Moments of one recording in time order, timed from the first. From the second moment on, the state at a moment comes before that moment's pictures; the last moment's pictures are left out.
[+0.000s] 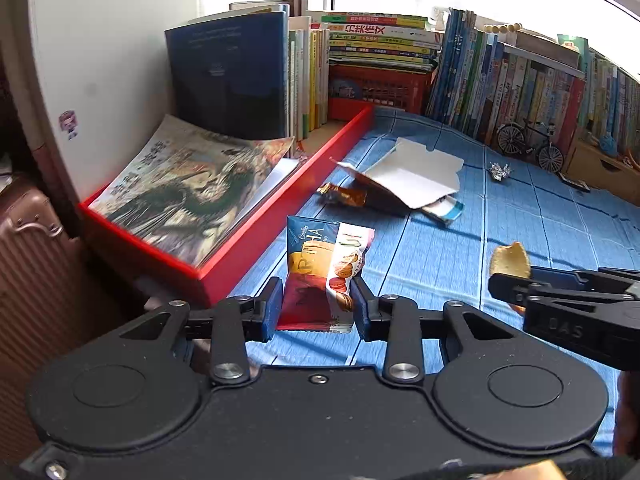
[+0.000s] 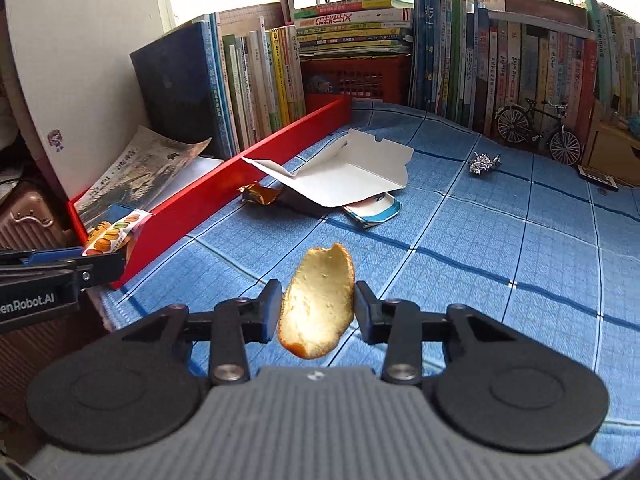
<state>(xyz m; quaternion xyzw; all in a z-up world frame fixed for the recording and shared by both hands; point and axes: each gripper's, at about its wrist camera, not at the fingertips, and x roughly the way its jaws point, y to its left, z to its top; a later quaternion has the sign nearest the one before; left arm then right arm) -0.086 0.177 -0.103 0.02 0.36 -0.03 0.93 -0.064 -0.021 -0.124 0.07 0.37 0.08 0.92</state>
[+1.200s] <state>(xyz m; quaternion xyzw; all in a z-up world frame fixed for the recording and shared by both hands) -0.244 0.329 -0.306 0.00 0.56 0.04 0.83 -0.206 0.147 -0.262 0.02 0.51 0.18 0.84</state>
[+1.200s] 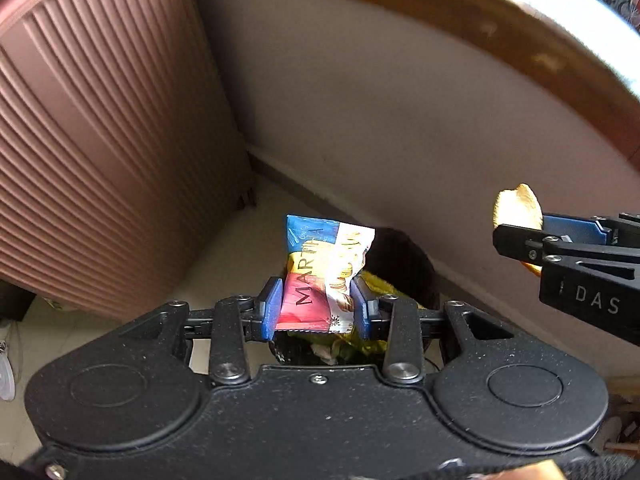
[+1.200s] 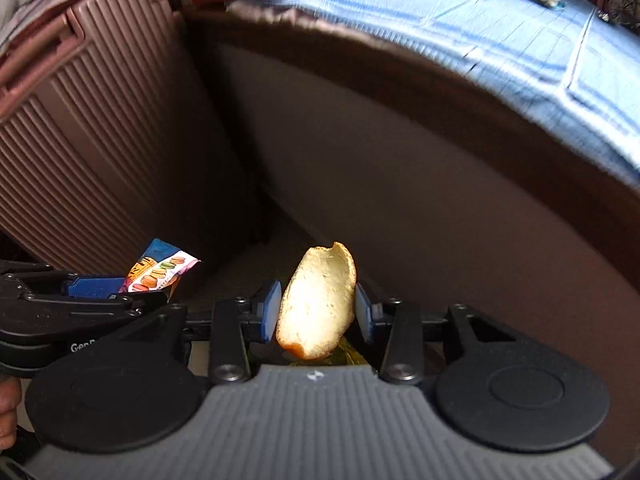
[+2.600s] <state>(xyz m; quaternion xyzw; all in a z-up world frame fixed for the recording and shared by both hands) -0.218 0.319 -0.438 0.02 0.65 0.01 0.76 -0.200 0.172 -0.370 0.04 0.59 0.16 0.79</state>
